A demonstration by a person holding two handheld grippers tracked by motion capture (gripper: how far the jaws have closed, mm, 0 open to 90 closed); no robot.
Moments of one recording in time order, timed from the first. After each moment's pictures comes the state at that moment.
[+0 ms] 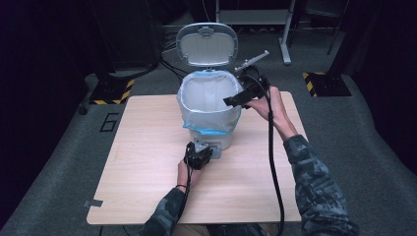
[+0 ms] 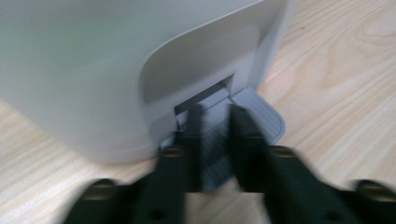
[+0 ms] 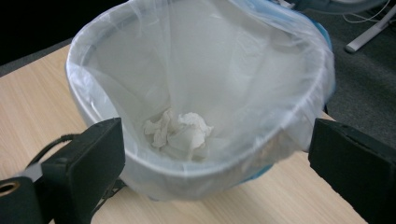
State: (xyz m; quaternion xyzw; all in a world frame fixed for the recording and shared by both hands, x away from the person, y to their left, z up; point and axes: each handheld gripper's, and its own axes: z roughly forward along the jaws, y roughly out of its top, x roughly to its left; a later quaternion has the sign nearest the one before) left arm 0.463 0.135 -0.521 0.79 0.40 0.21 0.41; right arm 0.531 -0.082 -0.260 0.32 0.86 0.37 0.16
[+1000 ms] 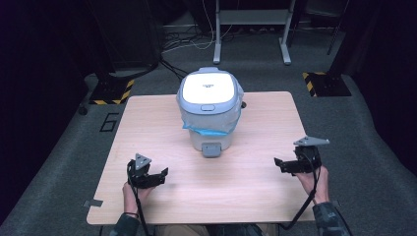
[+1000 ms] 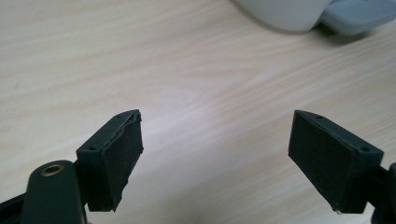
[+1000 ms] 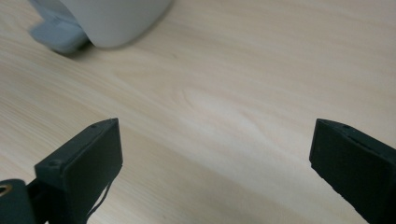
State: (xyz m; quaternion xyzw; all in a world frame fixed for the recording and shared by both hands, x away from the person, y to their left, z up) left arm 0.377 0.297 -0.499 0.74 0.51 0.24 0.36; right arm 0.403 -0.232 -0.441 0.48 0.77 0.36 0.20
